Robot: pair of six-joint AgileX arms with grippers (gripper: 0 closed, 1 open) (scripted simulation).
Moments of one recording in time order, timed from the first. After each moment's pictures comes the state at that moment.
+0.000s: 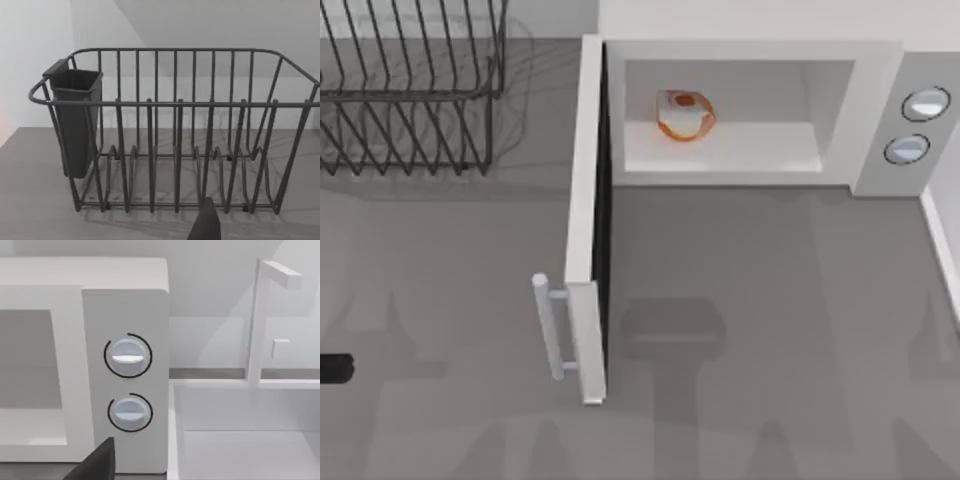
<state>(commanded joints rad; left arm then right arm) 0.00 0.00 0.00 0.00 0.00 0.00 0.00 0.00 0.00 0.00 0.00 0.00</state>
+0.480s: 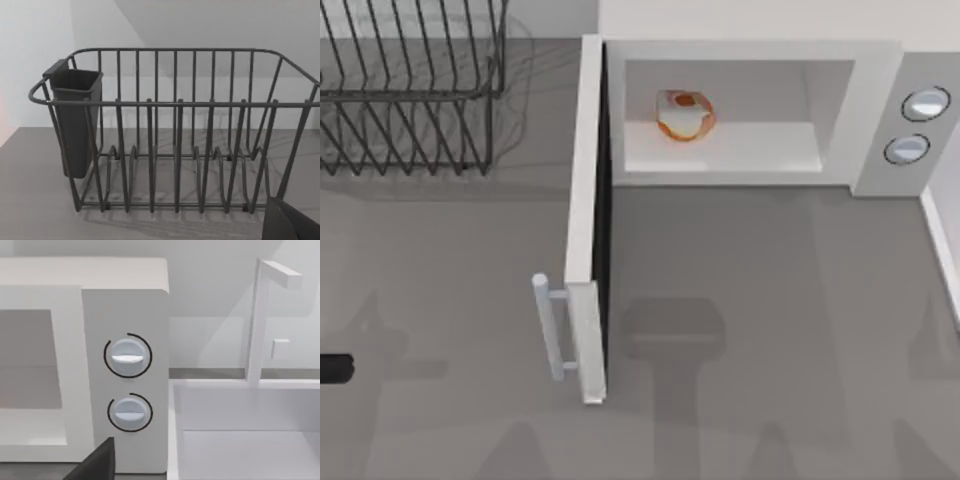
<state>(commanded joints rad) 0.00 0.00 0.00 0.00 0.00 0.00 0.00 0.00 0.00 0.00 0.00 0.00</state>
